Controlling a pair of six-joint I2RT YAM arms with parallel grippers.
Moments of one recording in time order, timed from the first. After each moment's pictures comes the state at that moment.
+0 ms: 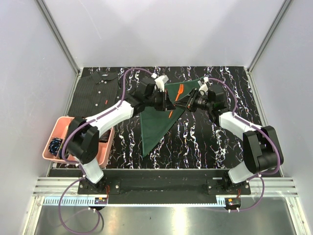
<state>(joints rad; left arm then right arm) -0.63 1.71 1.30 -0.14 0.46 -0.55 0.27 1.54 0.87 0.35 -0.71 1.01</state>
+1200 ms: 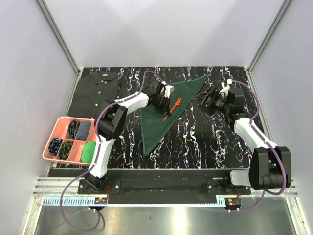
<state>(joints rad) -0.55 2.25 1.69 -0.43 0.46 -0.20 0.06 1.32 0.80 0.12 -0.62 0.87</state>
